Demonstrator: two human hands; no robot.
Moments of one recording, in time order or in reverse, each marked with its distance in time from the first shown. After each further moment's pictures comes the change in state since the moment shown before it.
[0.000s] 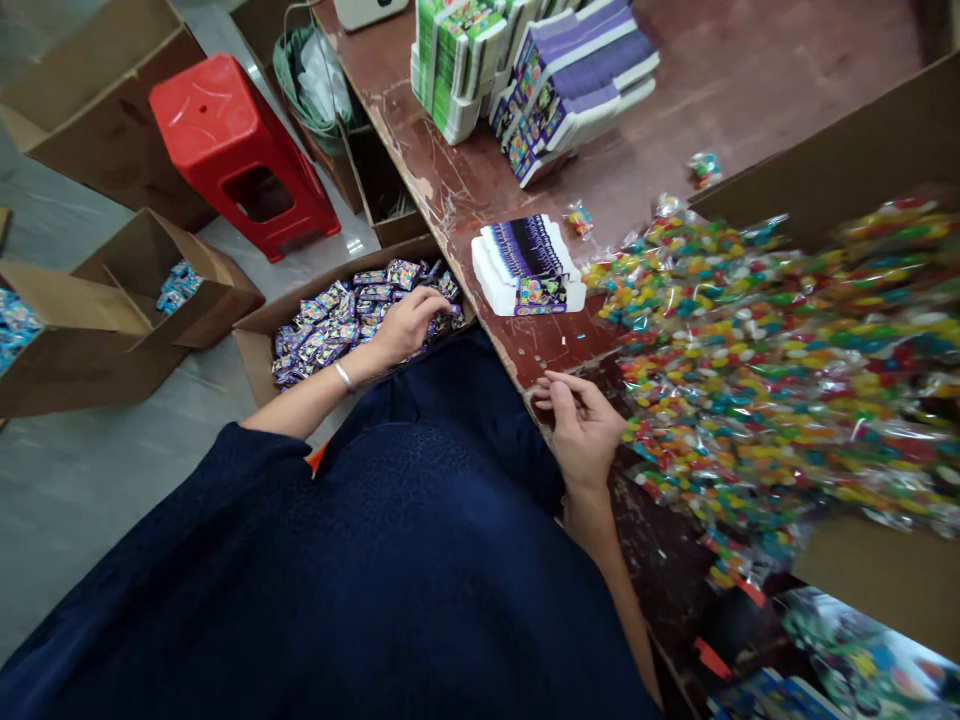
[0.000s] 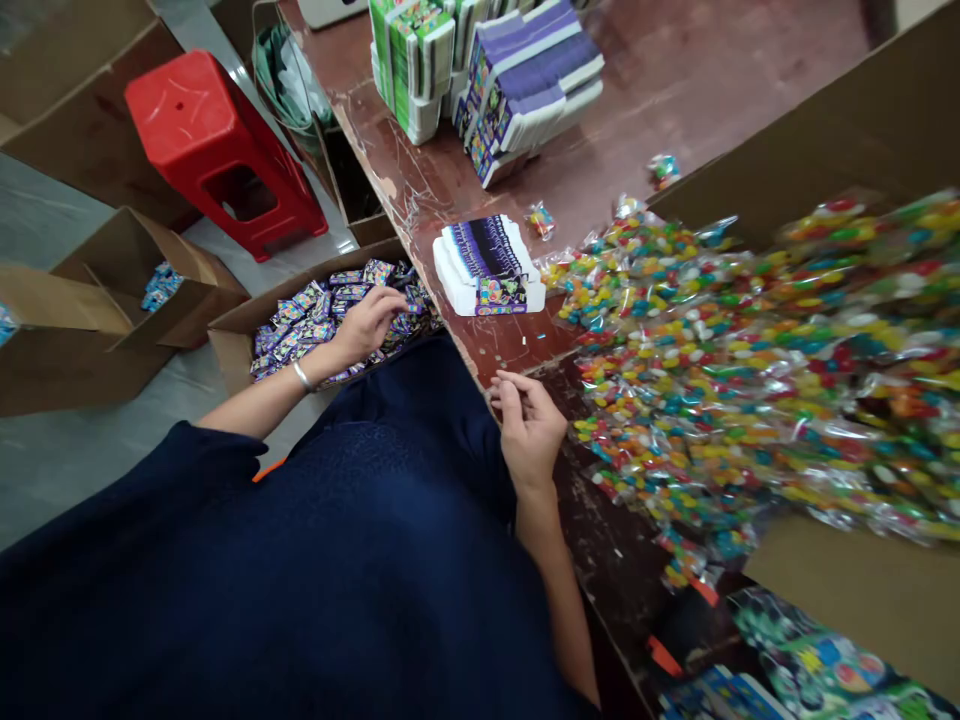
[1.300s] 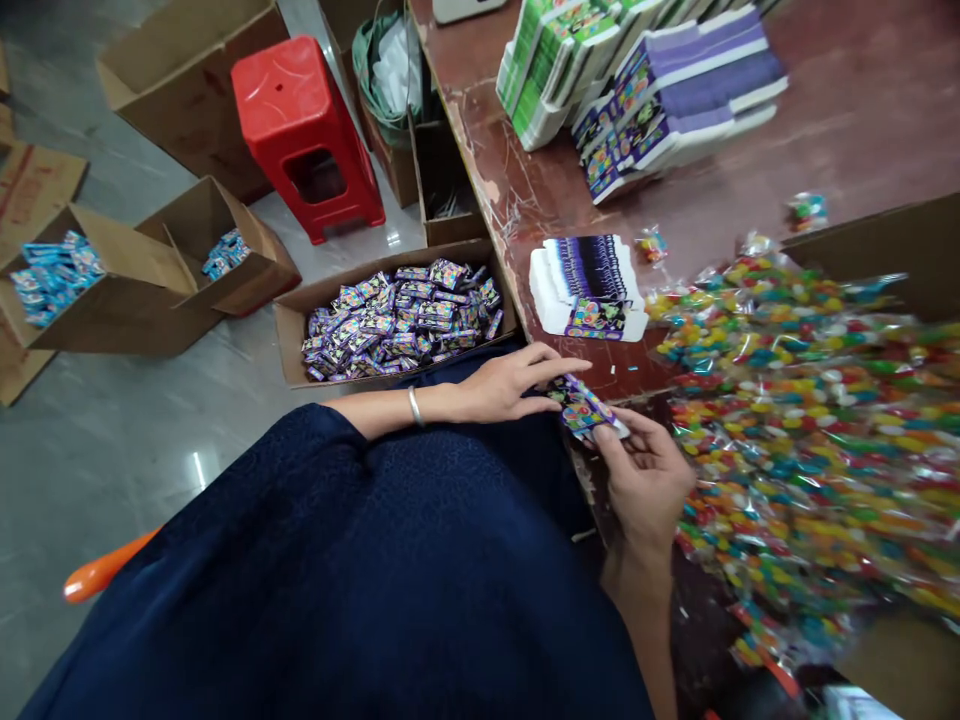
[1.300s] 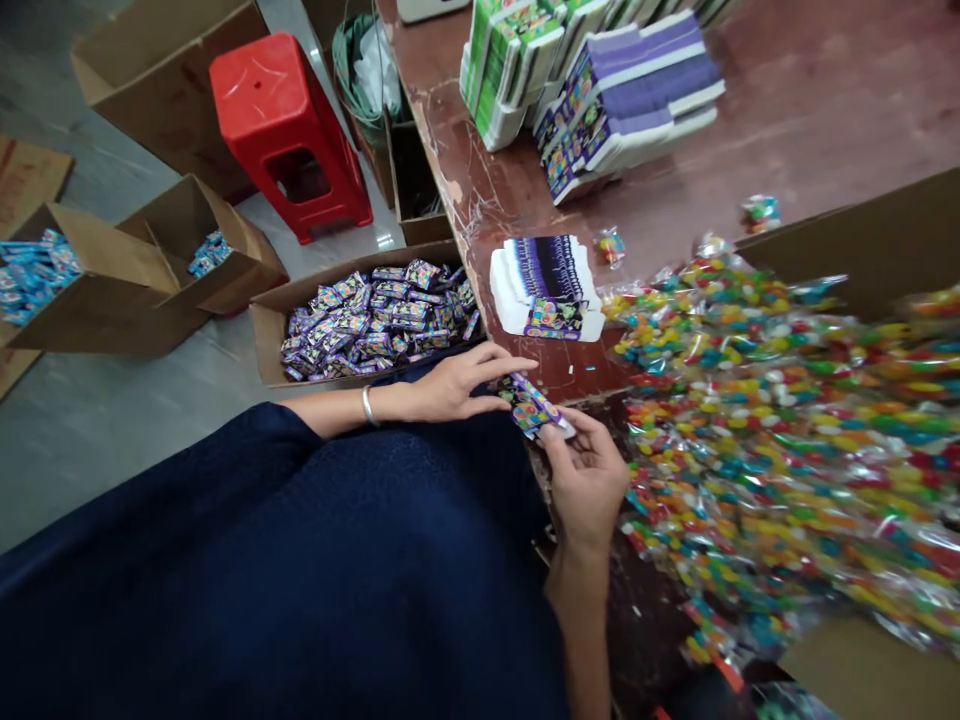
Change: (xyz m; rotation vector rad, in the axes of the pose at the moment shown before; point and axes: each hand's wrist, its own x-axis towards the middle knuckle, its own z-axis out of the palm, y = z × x) left_hand -0.015 0.071 0.067 -0.425 -0.159 0.111; right_hand 0.003 0.001 -0.016 0.008 -0.017 0.084
